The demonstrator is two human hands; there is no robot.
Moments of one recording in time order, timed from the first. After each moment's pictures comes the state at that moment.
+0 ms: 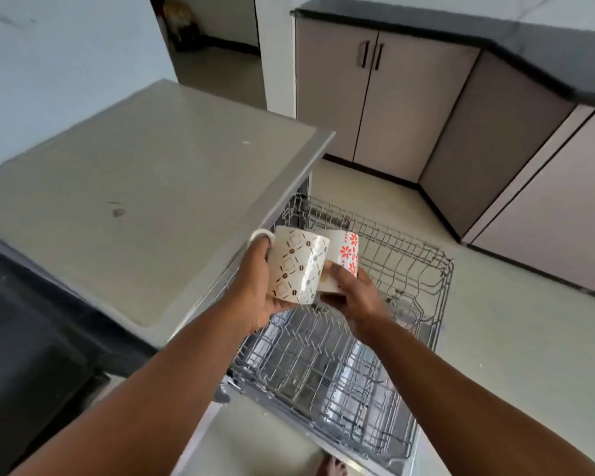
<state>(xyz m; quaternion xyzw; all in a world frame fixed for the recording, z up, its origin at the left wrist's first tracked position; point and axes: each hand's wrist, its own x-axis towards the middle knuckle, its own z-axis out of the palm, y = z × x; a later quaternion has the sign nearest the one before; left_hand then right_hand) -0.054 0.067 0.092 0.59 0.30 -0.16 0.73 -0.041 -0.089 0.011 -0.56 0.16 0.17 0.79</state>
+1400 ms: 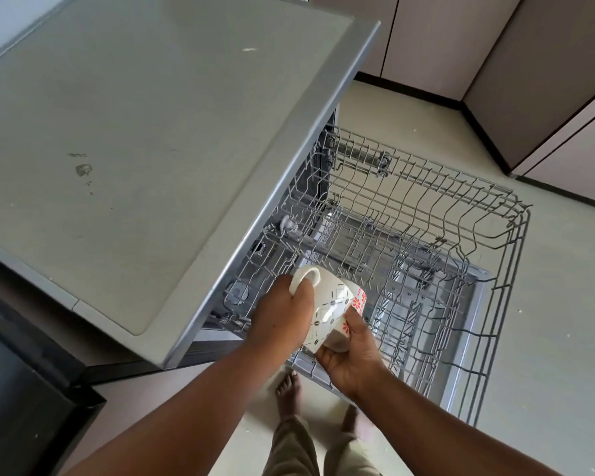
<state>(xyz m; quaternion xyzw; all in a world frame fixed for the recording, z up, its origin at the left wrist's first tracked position) -0.064 0.094 -0.022 0.85 0.23 -0.19 0.42 -0.094 -0.016 -0.114 -0.26 0.46 0.24 0.81</state>
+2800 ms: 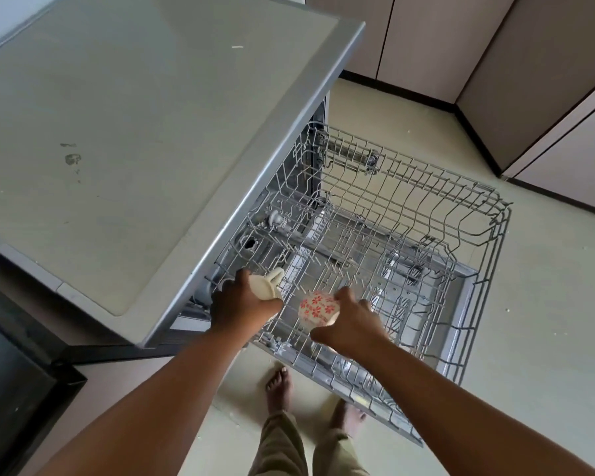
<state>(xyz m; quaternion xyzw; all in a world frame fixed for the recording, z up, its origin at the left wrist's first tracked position) -0.065 0.135 -0.100 0.93 0.23 -0.20 0.19 -0.075 -0.060 -0.097 -0.89 0.09 0.36 0.26</state>
